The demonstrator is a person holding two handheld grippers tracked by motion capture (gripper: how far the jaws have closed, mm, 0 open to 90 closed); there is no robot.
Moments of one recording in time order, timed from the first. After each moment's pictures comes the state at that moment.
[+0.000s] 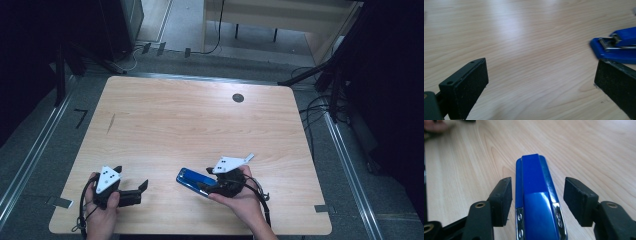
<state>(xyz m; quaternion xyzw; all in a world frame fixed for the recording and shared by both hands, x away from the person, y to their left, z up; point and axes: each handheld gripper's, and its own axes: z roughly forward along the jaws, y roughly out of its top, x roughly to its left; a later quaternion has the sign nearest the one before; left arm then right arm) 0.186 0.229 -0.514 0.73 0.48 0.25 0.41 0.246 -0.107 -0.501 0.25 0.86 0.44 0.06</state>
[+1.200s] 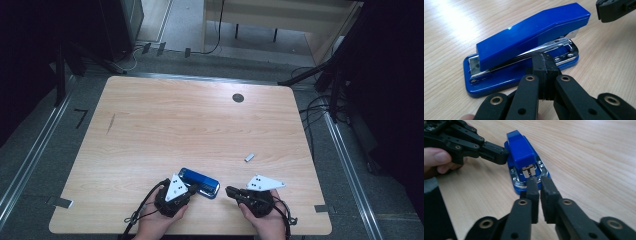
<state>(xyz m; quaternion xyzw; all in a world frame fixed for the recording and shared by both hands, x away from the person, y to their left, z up) 0.191 0.098 -0.533 0.83 0.34 0.16 0.42 0.198 -0.177 -0.517 0.36 0.80 0.47 0.06</state>
